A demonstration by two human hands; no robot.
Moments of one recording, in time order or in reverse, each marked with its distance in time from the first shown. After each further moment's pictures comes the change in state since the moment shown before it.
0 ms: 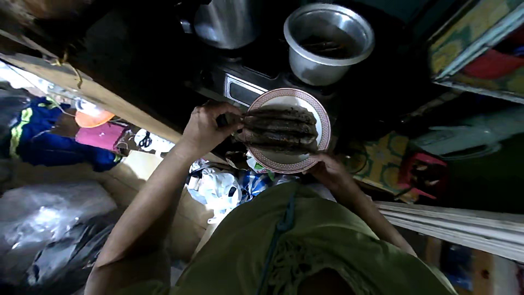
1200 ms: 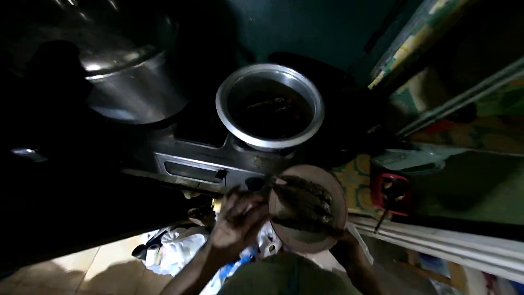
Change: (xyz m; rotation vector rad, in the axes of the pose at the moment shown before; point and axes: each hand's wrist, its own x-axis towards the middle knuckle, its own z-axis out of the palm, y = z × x) left_hand 0.103 0.009 0.155 -0.158 0.118 0.349; right_hand -0.003 -0.023 -0.093 0.158 0.596 -0.146
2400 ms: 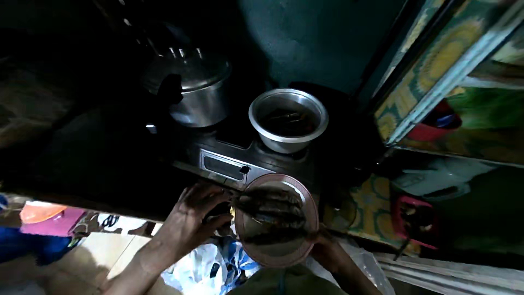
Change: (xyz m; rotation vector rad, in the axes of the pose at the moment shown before) left_hand -0.031 0.030 -0.131 0.326 -0.214 -0.088; right_hand -0.016 0.013 0.036 -0.120 -0.461 0.192
